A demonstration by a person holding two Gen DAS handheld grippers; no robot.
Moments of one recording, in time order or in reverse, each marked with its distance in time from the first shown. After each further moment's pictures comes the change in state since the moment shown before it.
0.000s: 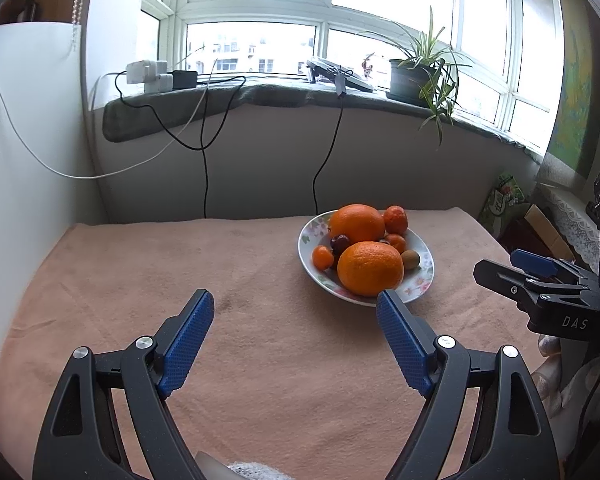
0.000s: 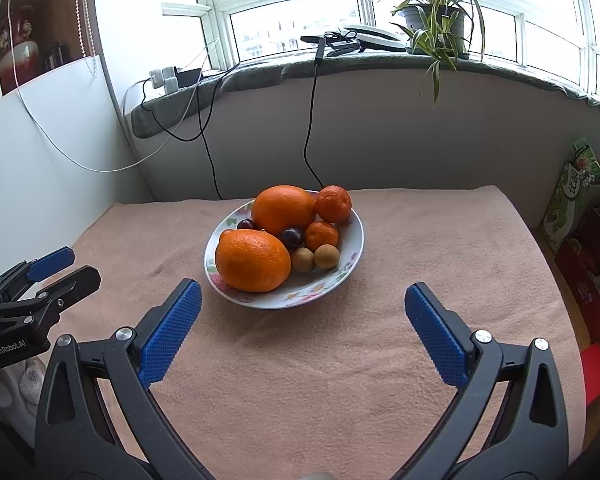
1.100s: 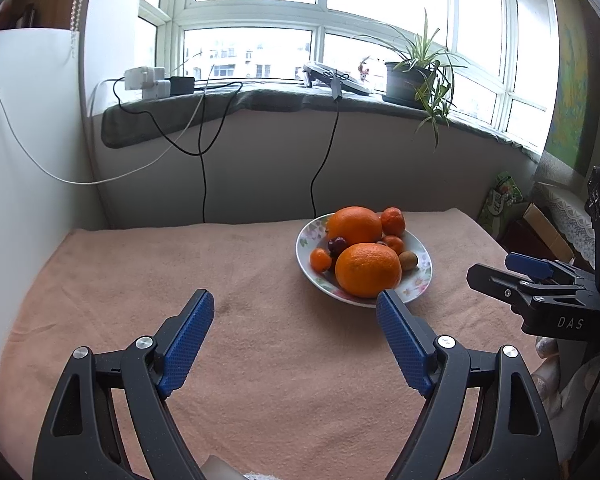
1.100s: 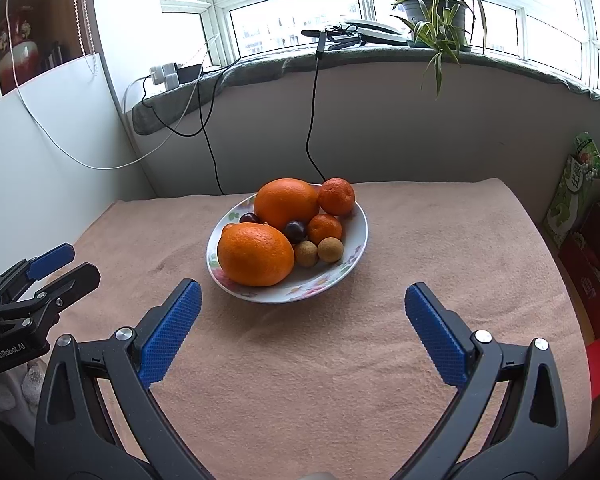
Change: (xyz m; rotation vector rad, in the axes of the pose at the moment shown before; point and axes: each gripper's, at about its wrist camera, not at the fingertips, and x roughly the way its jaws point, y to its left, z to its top) left arm -0.001 -0.003 -0.003 0.016 -0.020 -0.001; right arm 0.003 0.002 -0.004 0.002 0.015 0.008
